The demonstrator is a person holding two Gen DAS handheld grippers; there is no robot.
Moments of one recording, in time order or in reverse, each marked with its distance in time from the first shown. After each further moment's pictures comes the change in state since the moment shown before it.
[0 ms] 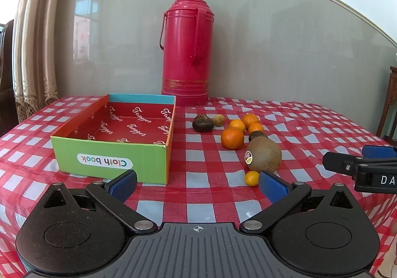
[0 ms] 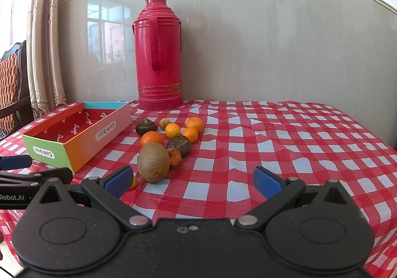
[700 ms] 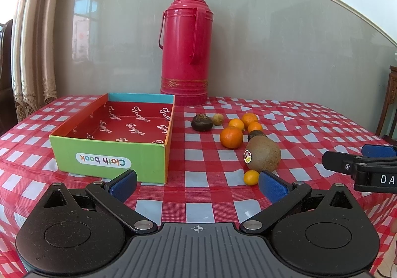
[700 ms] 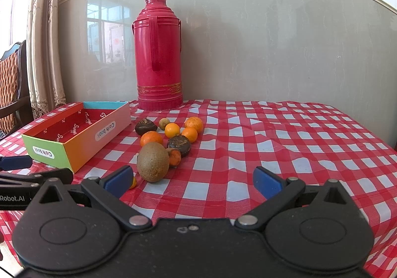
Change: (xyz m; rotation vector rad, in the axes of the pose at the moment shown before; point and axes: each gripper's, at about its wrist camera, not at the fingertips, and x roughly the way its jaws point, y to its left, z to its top) left arm 0.001 -0.001 -0.001 0.002 0.003 -0.004; right arm 0.000 0.000 0.000 0.001 0.000 -0.001
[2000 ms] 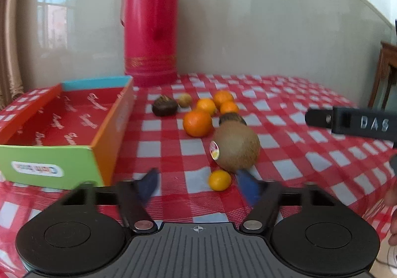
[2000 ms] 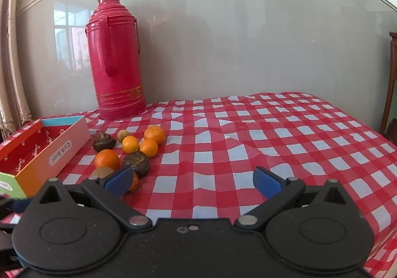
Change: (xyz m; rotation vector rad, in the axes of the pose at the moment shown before) left arm 0.067 -0.049 0.007 0.072 0.129 -0.076; right arm 0.048 -0.036 0.017 0.118 0.024 -0.121
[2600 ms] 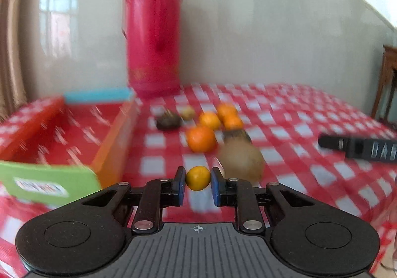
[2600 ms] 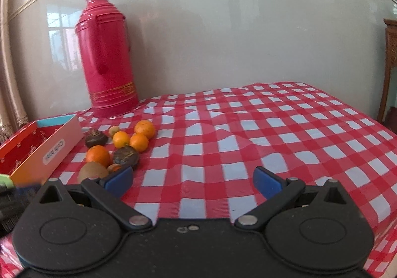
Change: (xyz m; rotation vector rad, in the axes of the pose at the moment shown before) left arm -0.012 0.004 0.014 0.002 -0.088 0.040; right arm 0.002 -0.010 -0.005 0.029 0.026 0.001
